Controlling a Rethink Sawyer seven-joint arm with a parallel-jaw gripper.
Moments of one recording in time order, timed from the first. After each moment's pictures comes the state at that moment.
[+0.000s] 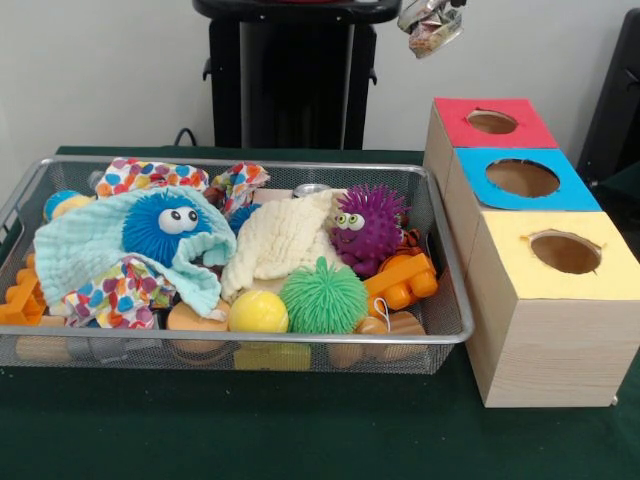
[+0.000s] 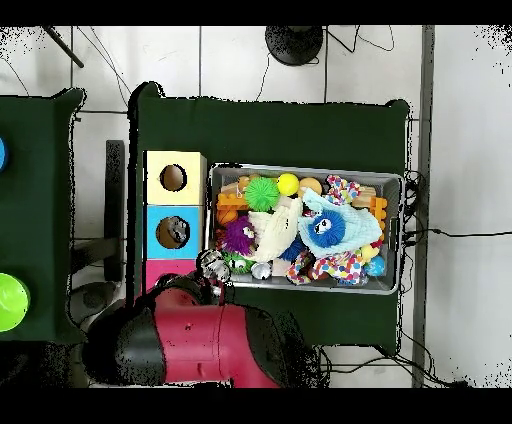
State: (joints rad) arm 0.12 -1.13 -0.17 1.92 -0.14 0.70 1.90
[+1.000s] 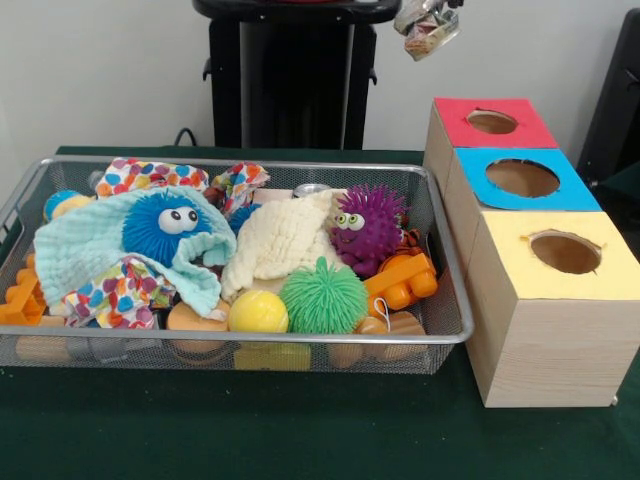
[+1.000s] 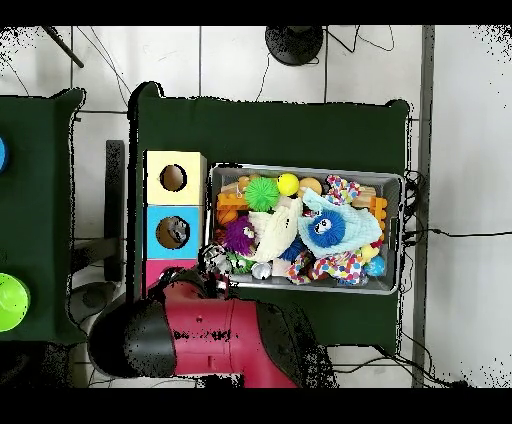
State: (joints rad) arm 0.08 -1.12 -0.15 1.91 -0.12 0.70 1.90
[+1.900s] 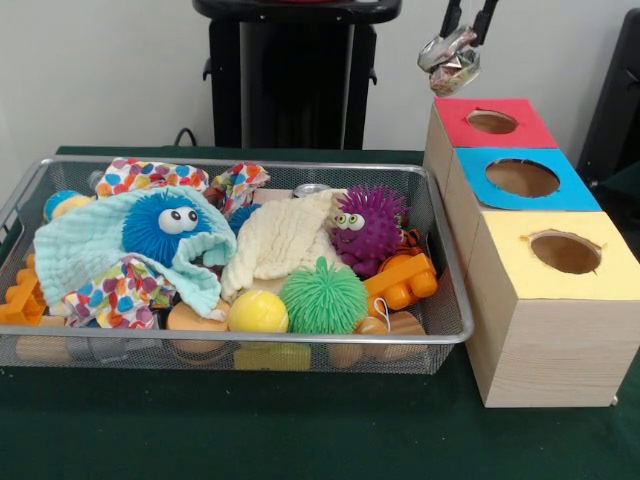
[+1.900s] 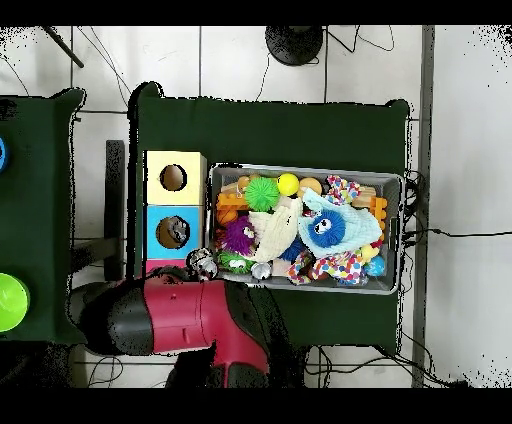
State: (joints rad) arm 0.15 -1.00 -0.15 1.87 -0.12 0.70 1.90
